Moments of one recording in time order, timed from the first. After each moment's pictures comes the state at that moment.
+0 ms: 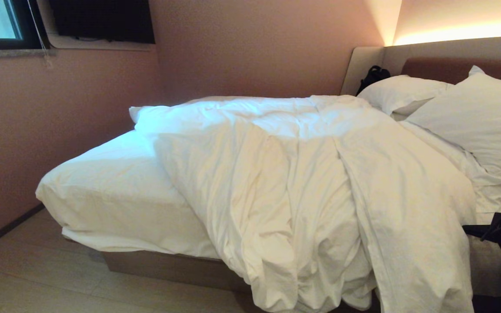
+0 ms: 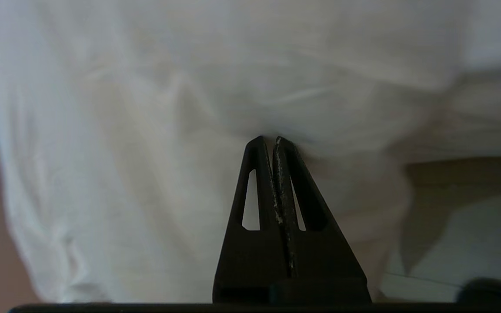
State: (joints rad) left arm 0.01 0.00 0.00 0.01 -0.01 0.00; right arm -0.70 2.24 -1.20 -0.11 0.88 0.17
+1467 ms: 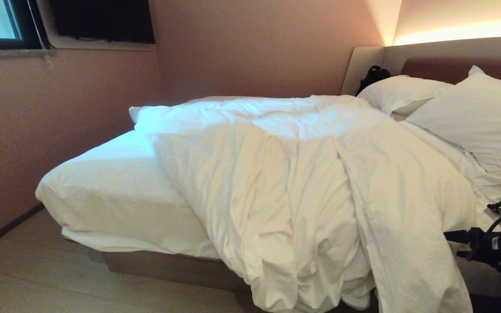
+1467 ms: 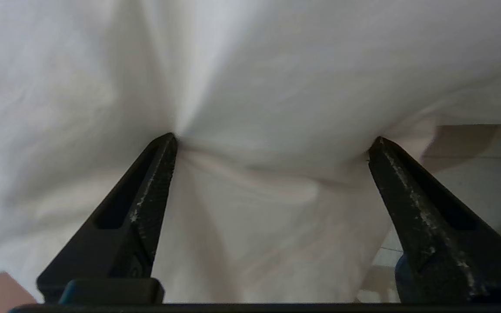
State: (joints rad) left arm 0.01 0.00 0.00 0.01 -0.01 0.00; right arm -0.59 2.21 -1.05 -0.11 0.77 -0.04
